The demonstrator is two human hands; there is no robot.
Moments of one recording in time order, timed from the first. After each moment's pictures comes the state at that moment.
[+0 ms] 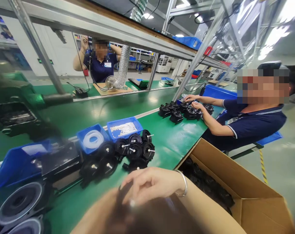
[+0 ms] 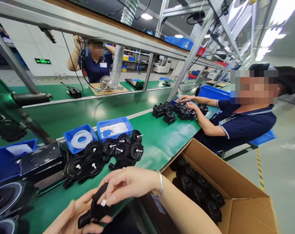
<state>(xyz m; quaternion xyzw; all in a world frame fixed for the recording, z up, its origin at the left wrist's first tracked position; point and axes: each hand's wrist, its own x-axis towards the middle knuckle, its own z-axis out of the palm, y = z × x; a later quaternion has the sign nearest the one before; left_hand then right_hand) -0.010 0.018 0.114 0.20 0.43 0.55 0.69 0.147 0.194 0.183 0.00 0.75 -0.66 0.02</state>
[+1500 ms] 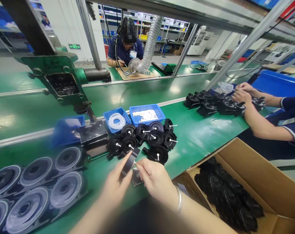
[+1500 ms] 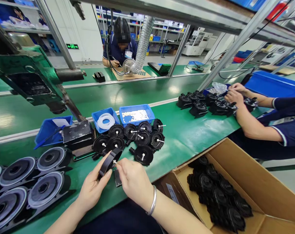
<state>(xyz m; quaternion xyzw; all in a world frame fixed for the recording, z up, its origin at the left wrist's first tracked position) -0.027 0.011 0.068 0.42 0.65 0.54 0.32 0.106 0.127 0.111 0.22 0.89 -0.36 -0.20</state>
